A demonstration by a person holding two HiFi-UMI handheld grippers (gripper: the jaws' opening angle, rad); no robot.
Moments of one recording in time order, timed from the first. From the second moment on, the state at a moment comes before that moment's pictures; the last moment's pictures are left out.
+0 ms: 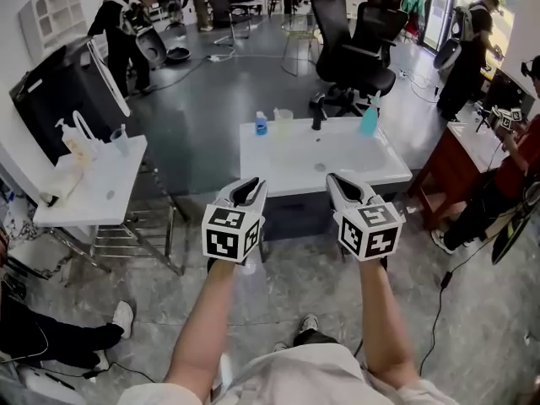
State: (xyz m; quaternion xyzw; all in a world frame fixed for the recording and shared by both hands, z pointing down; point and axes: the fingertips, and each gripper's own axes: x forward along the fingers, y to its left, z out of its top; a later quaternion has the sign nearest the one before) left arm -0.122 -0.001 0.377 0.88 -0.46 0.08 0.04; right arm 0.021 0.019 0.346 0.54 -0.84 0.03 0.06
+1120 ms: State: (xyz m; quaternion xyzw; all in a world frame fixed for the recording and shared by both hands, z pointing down) left arm -0.050 -0.183 0.395 0.87 -0.49 0.08 0.06; right arm 0.090 -0.171 0.371 0.50 -0.86 0.06 0.05
